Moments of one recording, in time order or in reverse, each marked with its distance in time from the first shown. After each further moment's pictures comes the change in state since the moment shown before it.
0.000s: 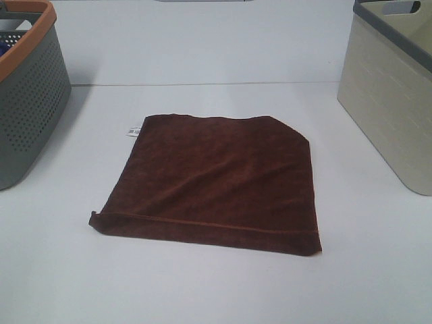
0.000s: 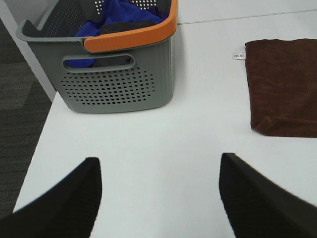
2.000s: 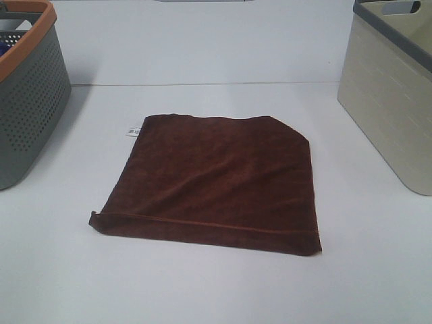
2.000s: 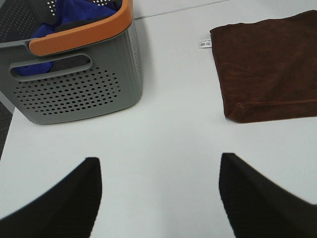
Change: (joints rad) left arm 0.000 -0.002 0.103 -0.125 -0.083 0.146; right arm 0.000 -0.019 0.025 -0.076 0.009 0.104
